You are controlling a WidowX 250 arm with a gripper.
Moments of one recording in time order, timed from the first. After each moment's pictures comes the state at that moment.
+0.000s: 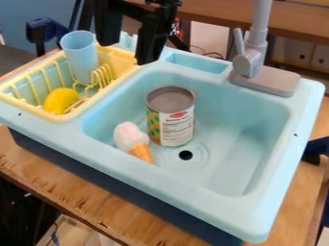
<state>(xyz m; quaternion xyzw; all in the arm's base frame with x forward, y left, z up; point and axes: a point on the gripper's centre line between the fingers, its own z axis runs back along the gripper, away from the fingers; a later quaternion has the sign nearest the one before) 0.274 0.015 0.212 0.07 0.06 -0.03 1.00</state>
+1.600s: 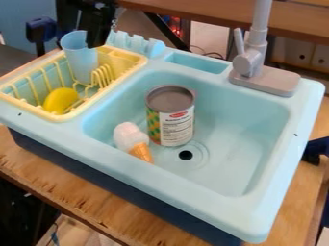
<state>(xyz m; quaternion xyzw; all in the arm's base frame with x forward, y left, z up) 0.323 0.138 0.186 0.13 0.05 -0.01 0.99</state>
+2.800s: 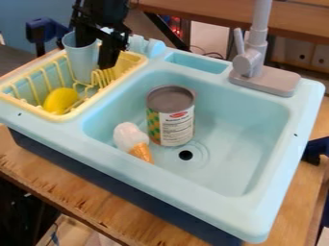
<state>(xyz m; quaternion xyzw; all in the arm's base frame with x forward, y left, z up) 0.339 0.135 0.146 0.09 0.08 0.00 0.99</state>
